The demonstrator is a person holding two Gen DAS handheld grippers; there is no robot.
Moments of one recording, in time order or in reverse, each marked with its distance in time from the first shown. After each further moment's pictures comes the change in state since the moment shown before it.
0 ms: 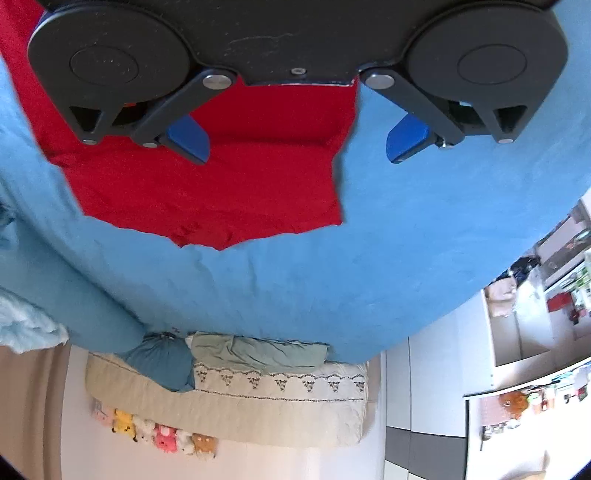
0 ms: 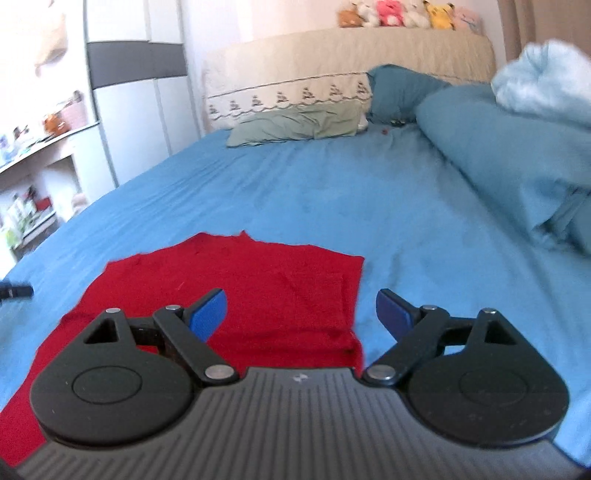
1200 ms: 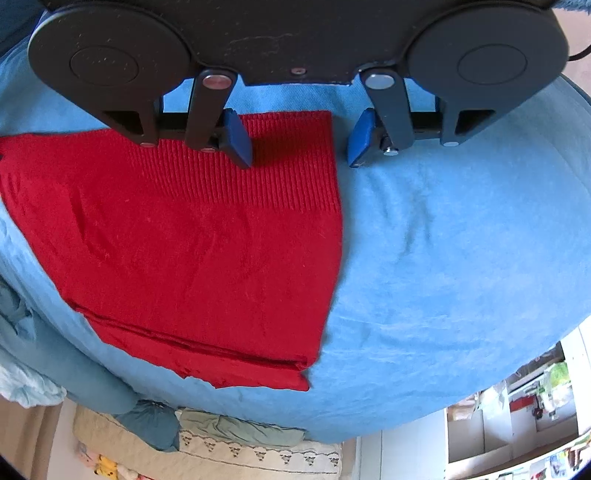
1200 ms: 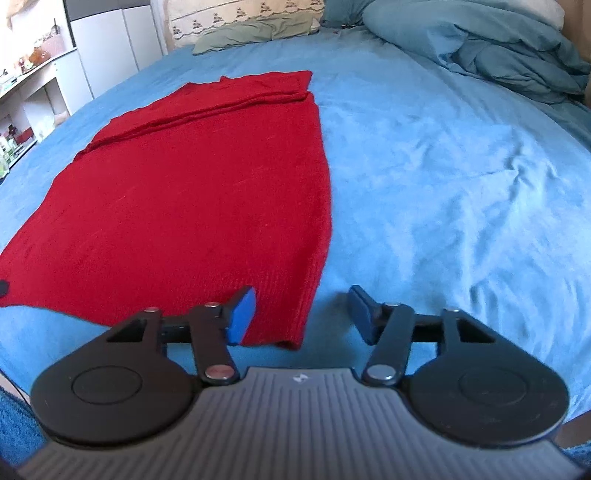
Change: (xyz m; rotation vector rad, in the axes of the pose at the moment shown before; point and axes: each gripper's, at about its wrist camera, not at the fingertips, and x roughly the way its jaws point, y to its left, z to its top) left arm -0.091 0.005 -0.209 -0.060 0.202 0.028; right arm -0.122 0.033 -0.220 0.103 0.251 -0.120
